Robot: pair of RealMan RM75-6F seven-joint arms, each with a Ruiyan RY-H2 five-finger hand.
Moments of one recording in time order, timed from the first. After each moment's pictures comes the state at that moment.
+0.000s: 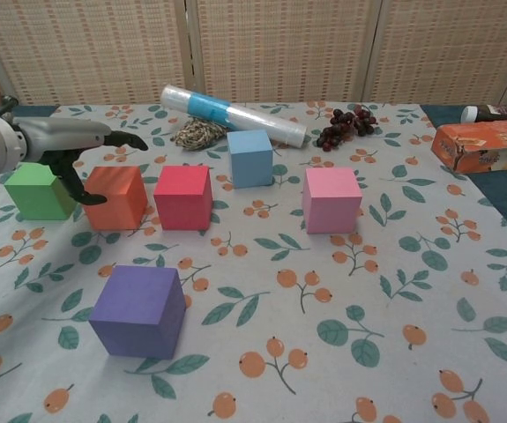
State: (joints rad) left arm -0.88 -1.37 -0.13 -1.47 0.86 0.75 0.41; right arm 0.10 -1.01 0.04 -1.66 -1.61 1.50 0.09
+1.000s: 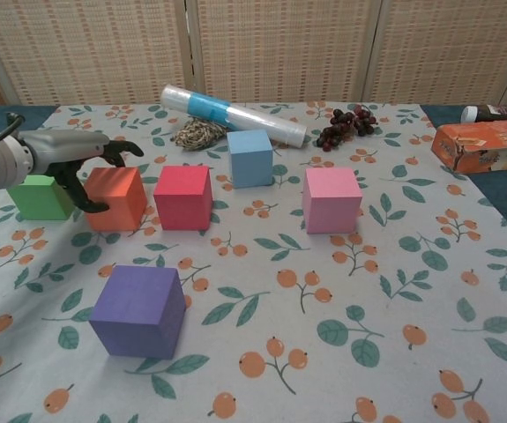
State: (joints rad) left arm -0.88 -1.45 -0.11 -1.38 0.83 0.80 0.39; right arm 0.11 -0.99 0.04 -1.68 -1.60 1.49 0.09
